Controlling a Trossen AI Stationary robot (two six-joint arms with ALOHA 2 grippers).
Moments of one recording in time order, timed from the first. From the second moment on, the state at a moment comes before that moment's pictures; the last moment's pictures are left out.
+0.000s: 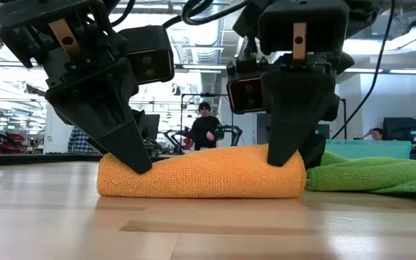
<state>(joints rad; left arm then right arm) -0.42 1.85 0.86 0.11 -0.04 -0.63 0.27 1.93 1.01 -0.02 -0.45 0.72</state>
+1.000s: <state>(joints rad) -0.42 1.85 0.86 0.13 -0.04 -0.72 0.28 1.83 1.02 -0.16 -0.30 0.64</state>
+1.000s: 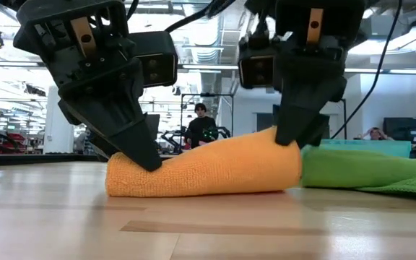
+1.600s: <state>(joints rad) -0.42 1.85 0.86 0.13 -0.04 -0.72 0.35 1.69 1.02 -0.23 -0.12 0.51</state>
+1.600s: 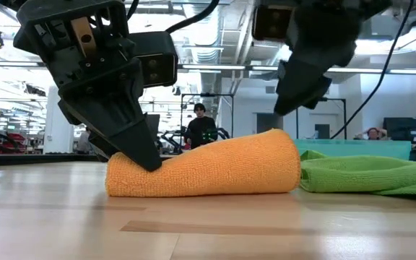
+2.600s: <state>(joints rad) -0.41 1.85 0.86 0.14 -0.06 -0.70 0.35 1.95 1.03 -0.04 -0.13 0.36</state>
